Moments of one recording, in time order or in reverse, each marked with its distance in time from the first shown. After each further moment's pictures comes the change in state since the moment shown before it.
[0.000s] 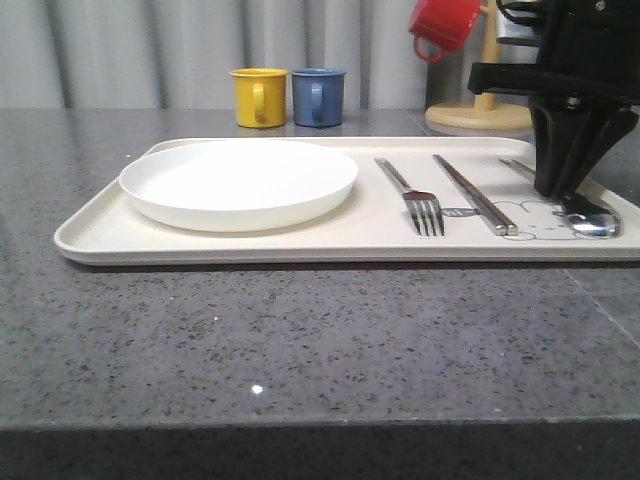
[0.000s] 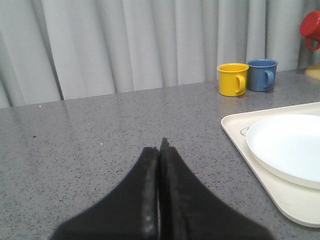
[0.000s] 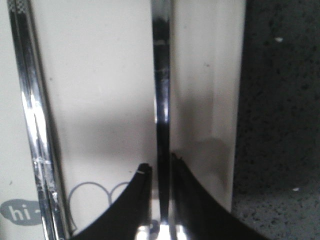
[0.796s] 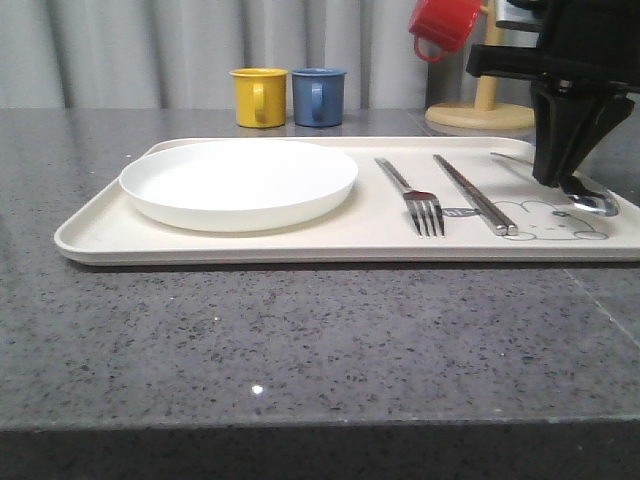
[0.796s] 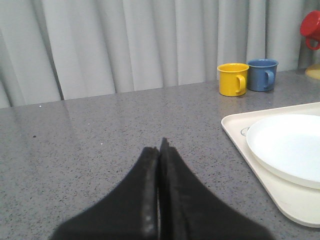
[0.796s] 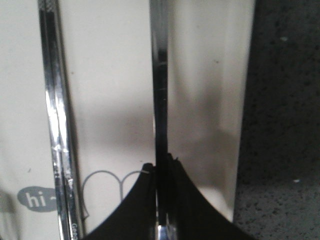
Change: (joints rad) left arm 0.000 0.000 0.000 0.000 0.000 0.000; right arm 0.000 -0.026 0.000 0.015 0.004 -0.012
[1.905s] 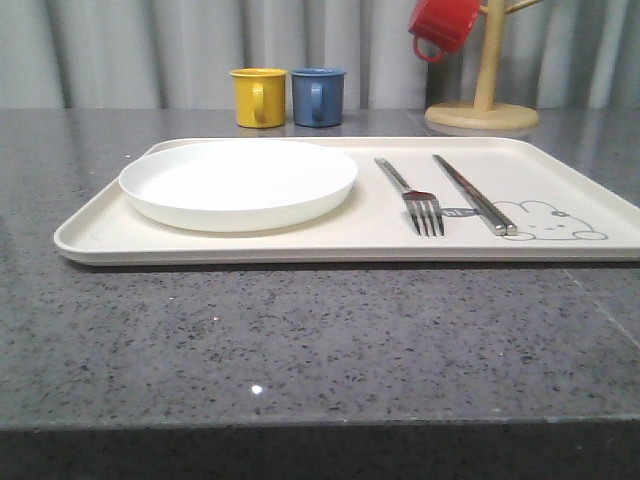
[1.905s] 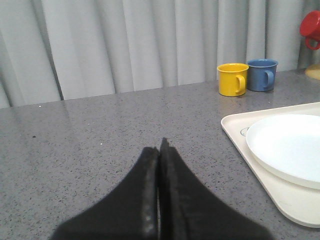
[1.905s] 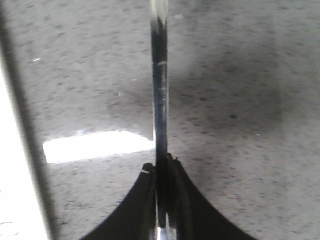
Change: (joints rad) left arm 0.000 0.000 0.000 0.000 0.000 0.000; right arm -0.322 -0.150 0.000 -0.051 0.071 -0.197
